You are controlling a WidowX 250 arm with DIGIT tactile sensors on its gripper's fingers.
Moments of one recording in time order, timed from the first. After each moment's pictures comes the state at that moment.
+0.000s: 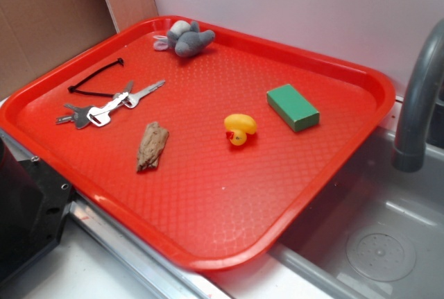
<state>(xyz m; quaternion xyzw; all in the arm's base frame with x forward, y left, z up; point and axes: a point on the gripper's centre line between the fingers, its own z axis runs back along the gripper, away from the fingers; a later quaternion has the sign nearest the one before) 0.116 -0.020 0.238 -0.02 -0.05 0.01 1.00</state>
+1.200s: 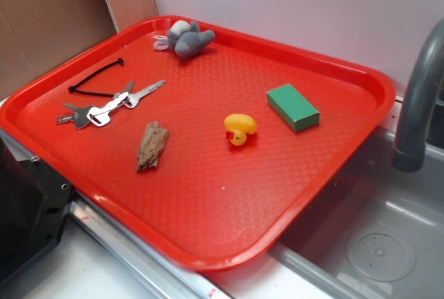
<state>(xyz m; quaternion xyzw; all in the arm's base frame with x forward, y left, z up) 0.238 -0.021 0.224 -0.01 -0.02 0.04 1.00</state>
